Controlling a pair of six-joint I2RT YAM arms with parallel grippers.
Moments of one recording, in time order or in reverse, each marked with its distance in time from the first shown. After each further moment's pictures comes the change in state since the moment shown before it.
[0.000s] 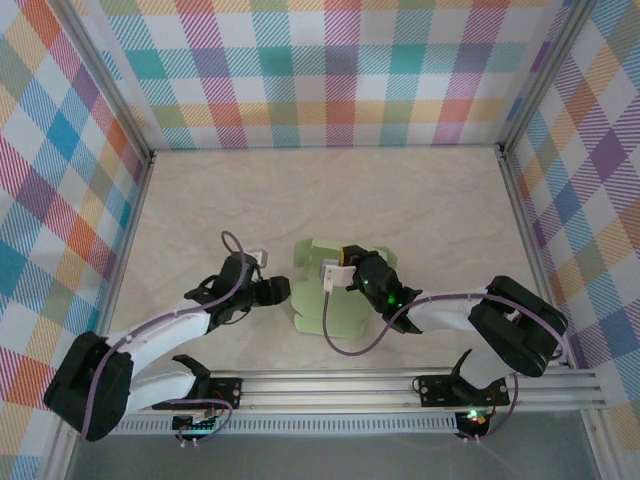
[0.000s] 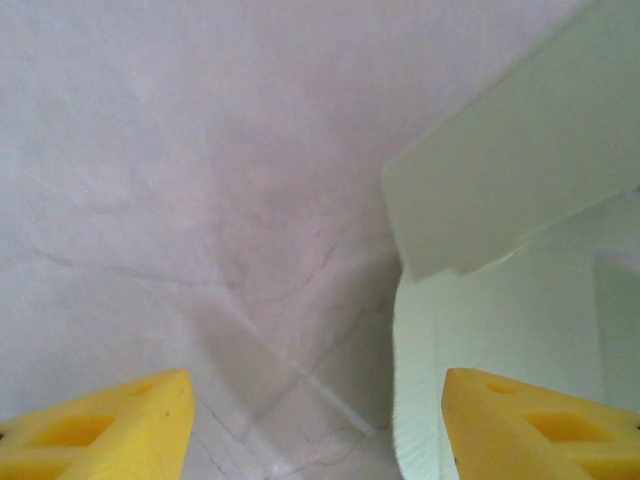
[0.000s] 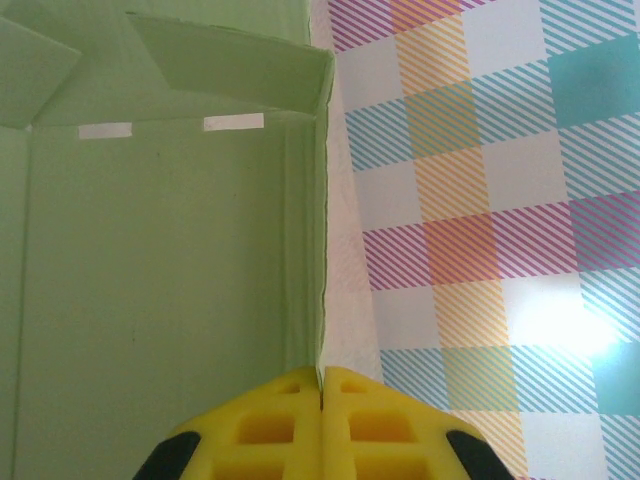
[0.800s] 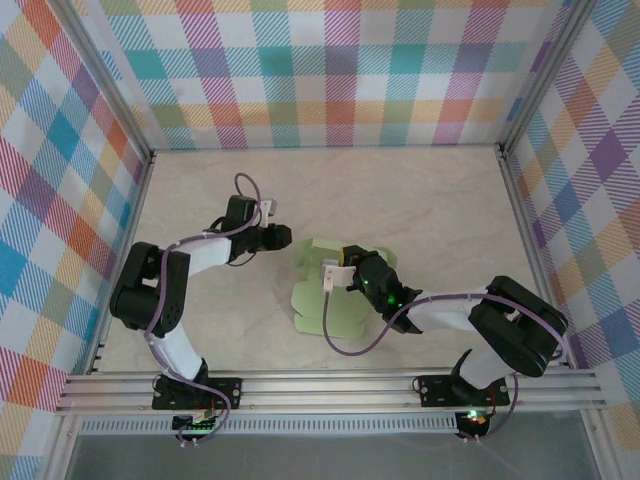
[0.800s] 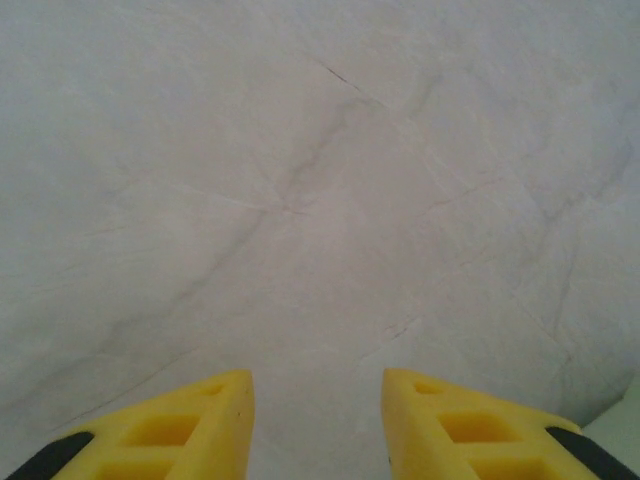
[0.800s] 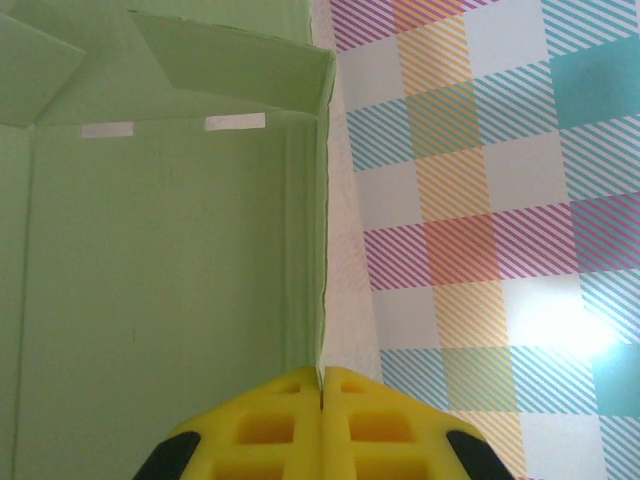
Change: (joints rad) left arm 0.211 0.642 0.484 0.131 0.298 0.257; right arm 0.000 0.000 0.000 -0.003 0.000 -0.008
